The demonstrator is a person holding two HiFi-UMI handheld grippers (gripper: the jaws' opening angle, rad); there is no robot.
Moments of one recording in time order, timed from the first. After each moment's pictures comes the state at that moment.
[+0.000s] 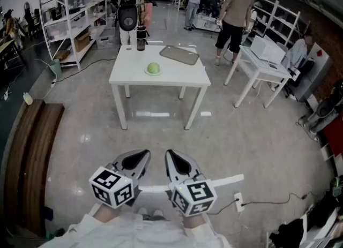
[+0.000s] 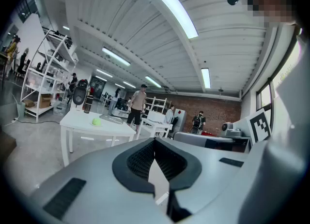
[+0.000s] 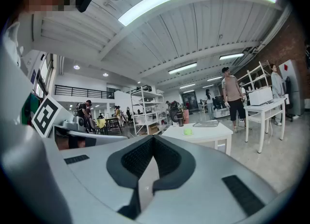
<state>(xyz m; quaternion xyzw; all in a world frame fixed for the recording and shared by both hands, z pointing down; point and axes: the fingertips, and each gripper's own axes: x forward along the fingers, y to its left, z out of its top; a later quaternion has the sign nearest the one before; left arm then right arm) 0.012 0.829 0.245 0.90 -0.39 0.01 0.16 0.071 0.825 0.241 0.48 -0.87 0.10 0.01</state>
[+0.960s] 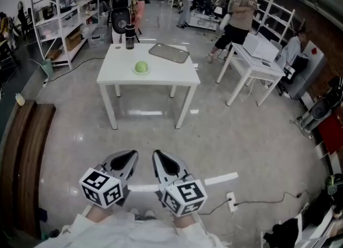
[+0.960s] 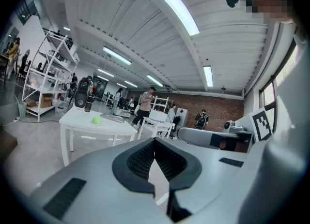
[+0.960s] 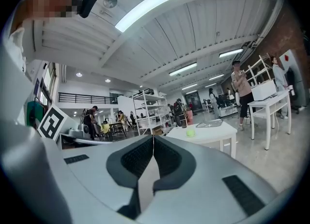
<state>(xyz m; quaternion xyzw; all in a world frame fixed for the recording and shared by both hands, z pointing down) 0.041 0.806 0.264 0.90 -0.40 0.01 0.16 0.100 0.807 0.251 0.46 -0.88 0.10 -0.03</state>
